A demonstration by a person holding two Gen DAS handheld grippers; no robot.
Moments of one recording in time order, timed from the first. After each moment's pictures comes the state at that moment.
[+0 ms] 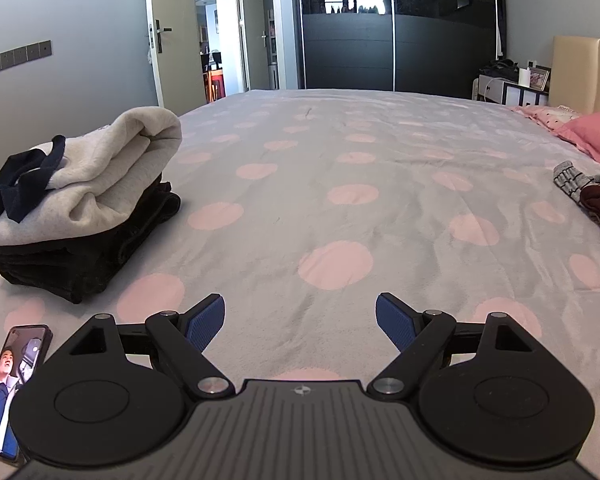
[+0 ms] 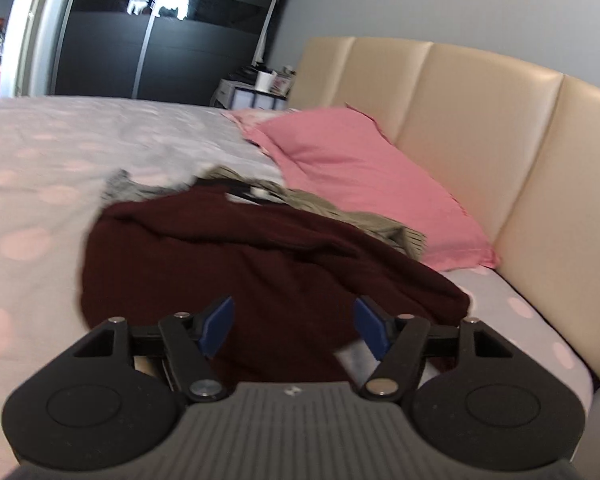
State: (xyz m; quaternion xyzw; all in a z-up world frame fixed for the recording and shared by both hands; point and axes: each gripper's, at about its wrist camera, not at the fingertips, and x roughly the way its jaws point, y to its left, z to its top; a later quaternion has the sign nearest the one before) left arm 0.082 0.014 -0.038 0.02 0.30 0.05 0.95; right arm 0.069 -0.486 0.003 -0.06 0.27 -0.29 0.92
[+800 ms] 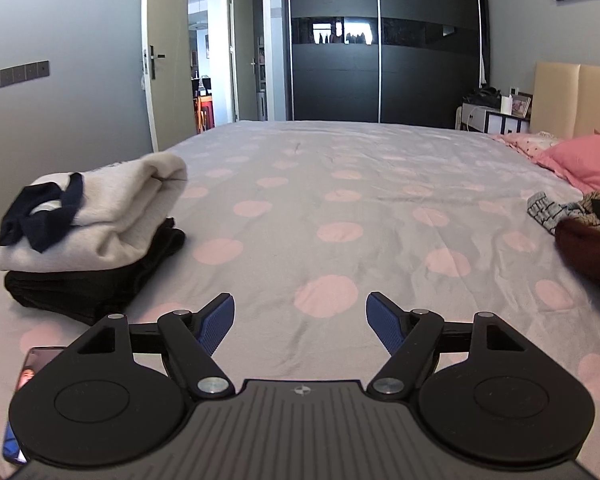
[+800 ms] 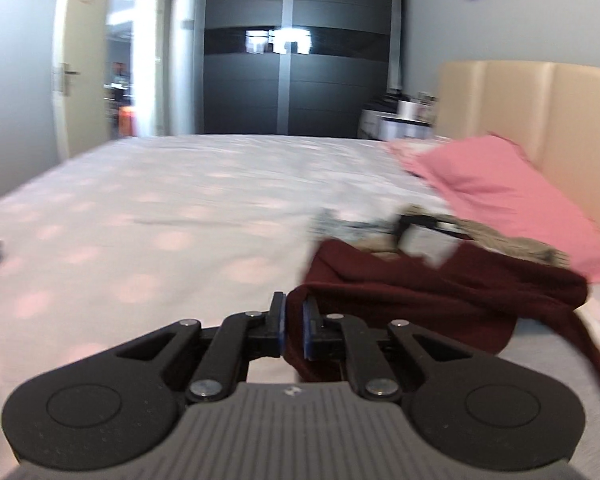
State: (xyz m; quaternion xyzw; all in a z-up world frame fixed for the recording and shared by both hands) left arm 0.041 0.026 0.008 0.01 0.26 0.03 0.96; right arm 0.016 -0.341 0.049 0.00 0.23 -0.02 0.97
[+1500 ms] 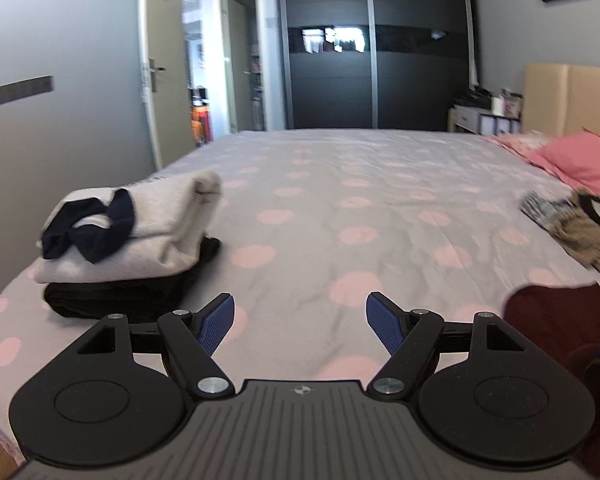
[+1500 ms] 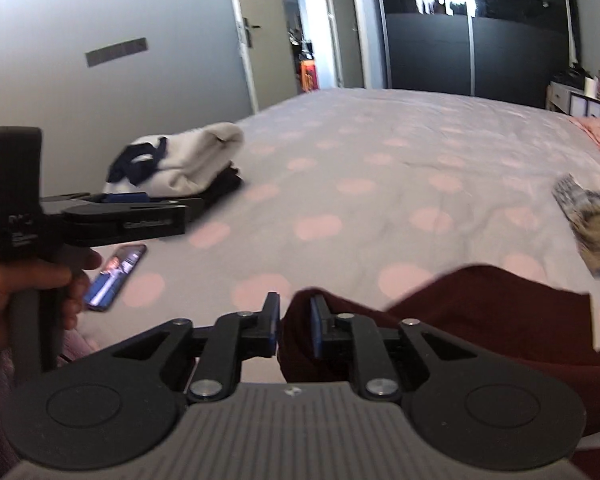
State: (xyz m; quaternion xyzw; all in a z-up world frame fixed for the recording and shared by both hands) left arm -0.006 0.055 0.031 0.03 0.26 0.00 0.96; right arm -0.075 -0.165 0.046 0.01 0.30 0.21 0.93
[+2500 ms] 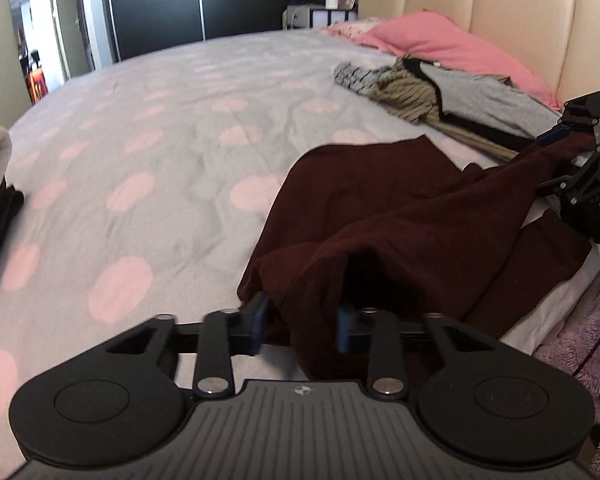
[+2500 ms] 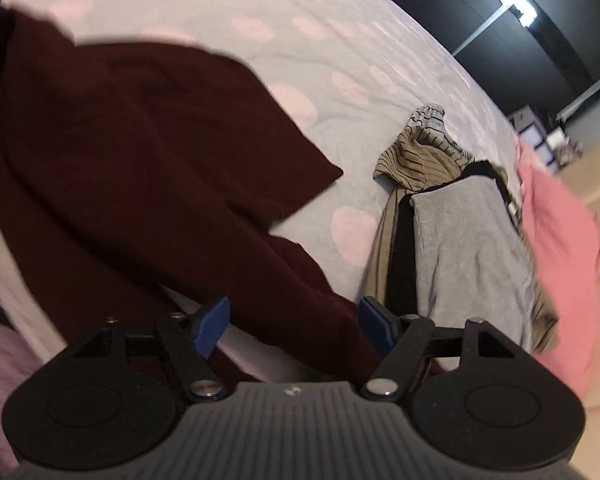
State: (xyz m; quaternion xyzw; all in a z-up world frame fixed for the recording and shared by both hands) left arm -0.034 -0.055 -0.024 0.09 0.39 -0.21 0.89; right arm -0.039 -0.394 -0.028 -0.36 0.42 0.13 0.82
